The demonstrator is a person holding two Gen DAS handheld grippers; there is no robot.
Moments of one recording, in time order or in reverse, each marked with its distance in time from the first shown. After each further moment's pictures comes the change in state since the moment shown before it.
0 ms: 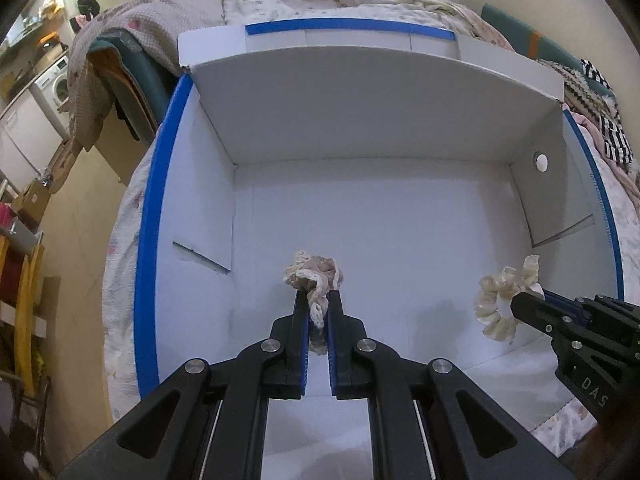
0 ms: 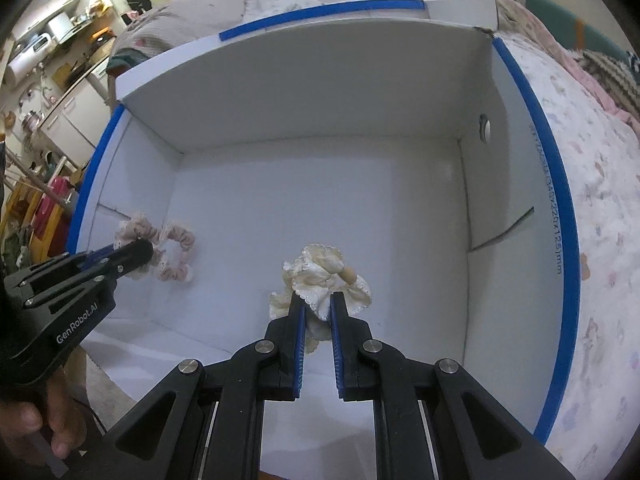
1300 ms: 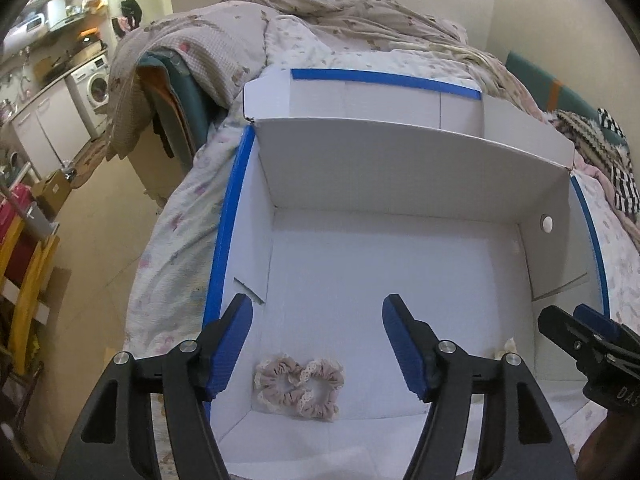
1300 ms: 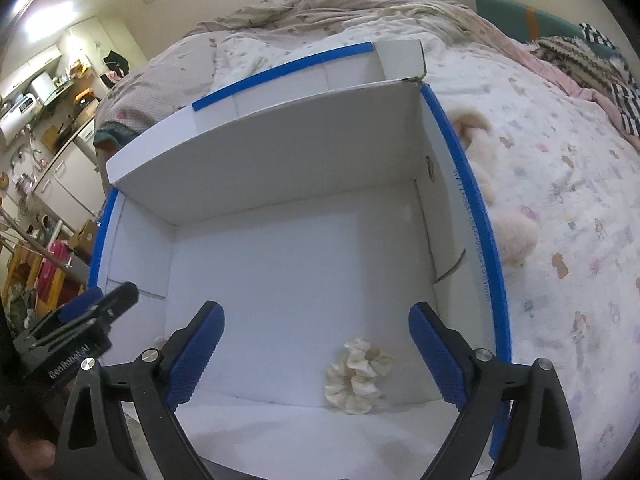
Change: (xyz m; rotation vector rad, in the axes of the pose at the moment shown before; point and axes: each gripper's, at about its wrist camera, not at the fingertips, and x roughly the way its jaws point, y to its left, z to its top) left arm -0.033 0.021 0.007 -0.105 -0.139 0.053; right arm -0.032 -0.019 0.012 0.147 -0.170 -0.004
